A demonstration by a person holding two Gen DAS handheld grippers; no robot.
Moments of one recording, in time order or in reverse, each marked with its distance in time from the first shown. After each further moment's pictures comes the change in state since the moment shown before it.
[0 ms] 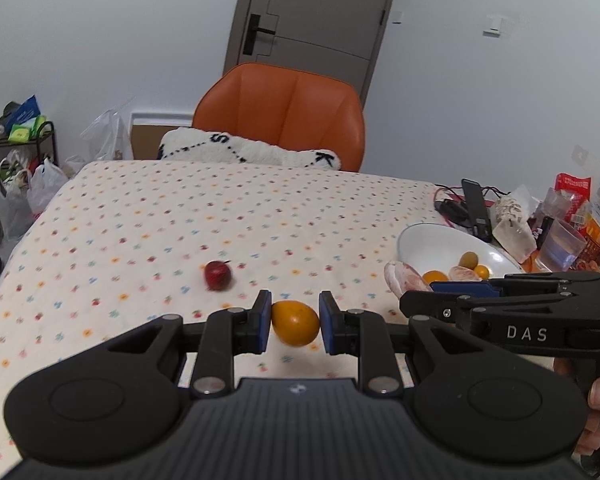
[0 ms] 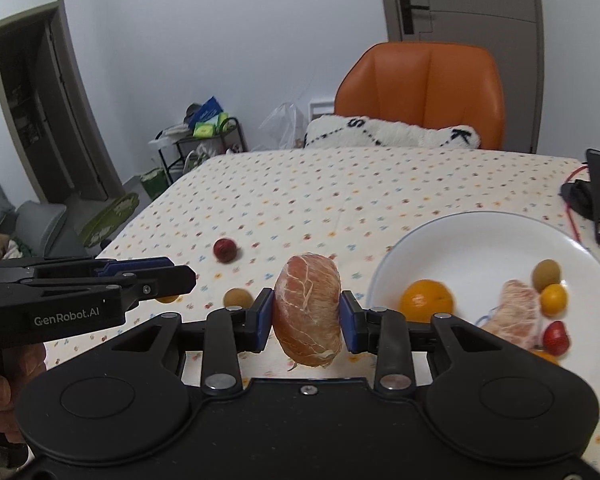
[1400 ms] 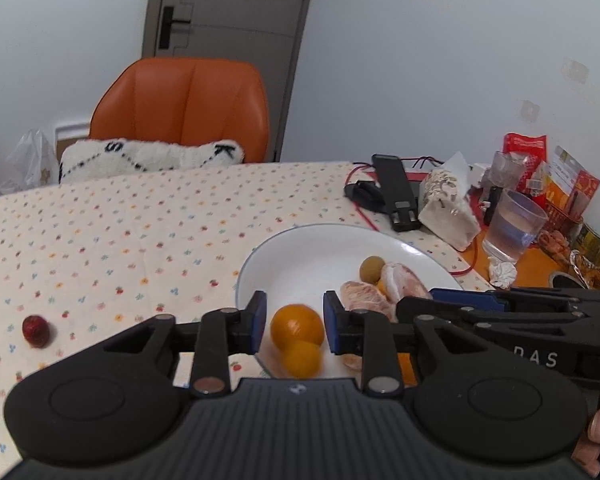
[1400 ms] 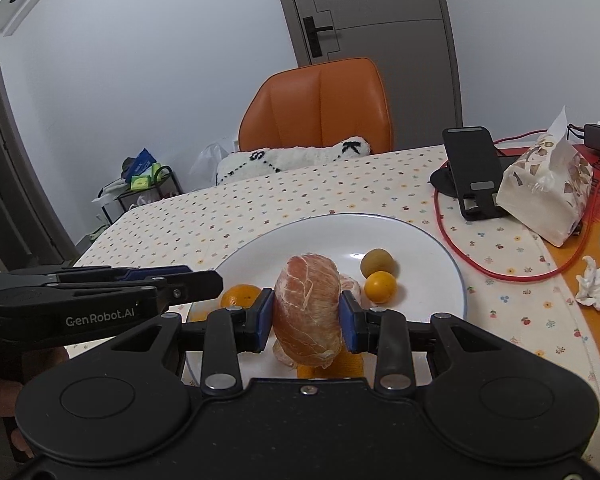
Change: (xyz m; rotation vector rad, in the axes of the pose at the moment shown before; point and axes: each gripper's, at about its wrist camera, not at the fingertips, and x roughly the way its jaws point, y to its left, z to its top) left arm 0.073 -0.114 0.019 0.115 0.055 -0.126; right arm -0.041 -0.104 -0.024 0.170 -0.095 -0.137
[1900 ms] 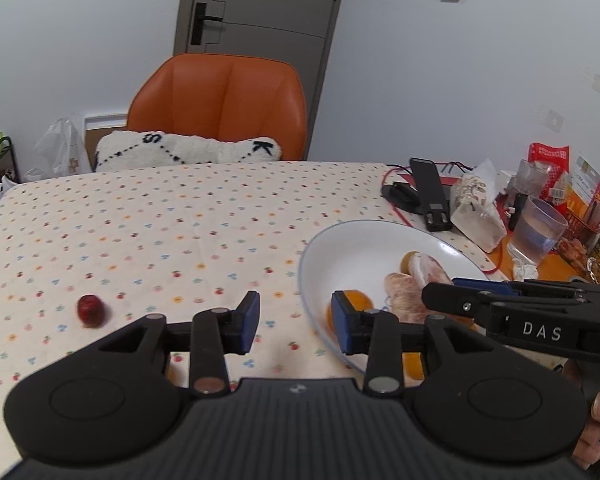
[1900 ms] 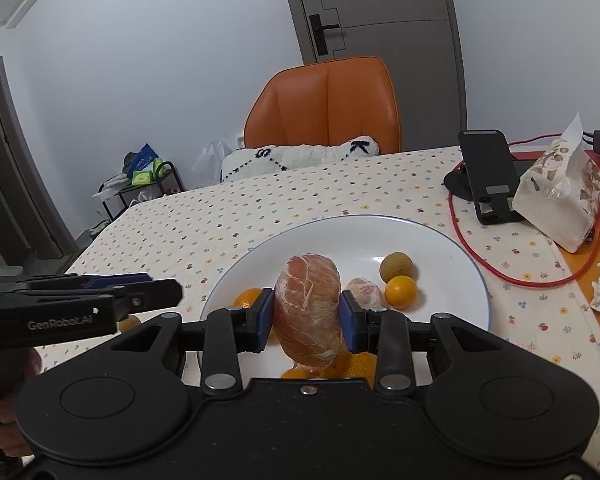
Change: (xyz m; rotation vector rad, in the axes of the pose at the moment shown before) left arm -0.026 0.031 -0.005 -0.040 -0.004 0.068; right arm 0.009 0.016 0.003 -0.022 0.006 -0.005
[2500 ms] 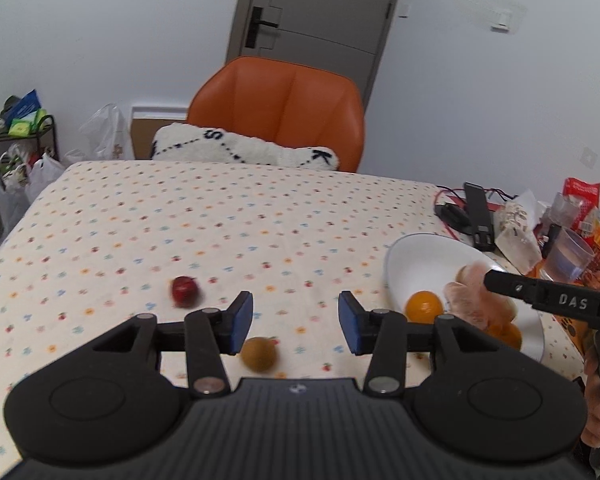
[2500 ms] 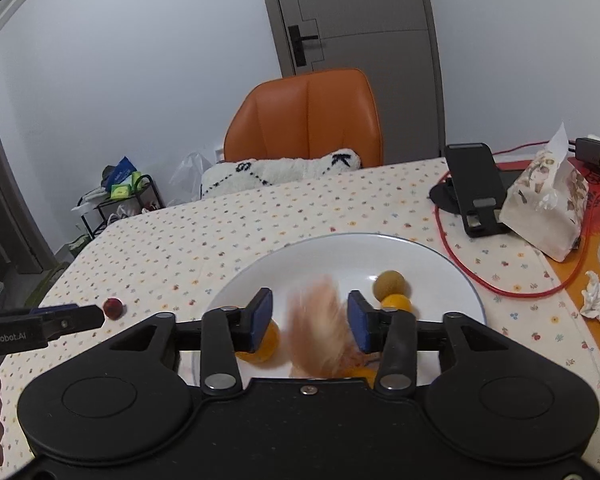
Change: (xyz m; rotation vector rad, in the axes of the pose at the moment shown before) left arm -0.032 0.061 -0.009 -0.110 -0.025 0.084; right arm 0.004 0.010 0.008 0.024 -0.038 -0.068
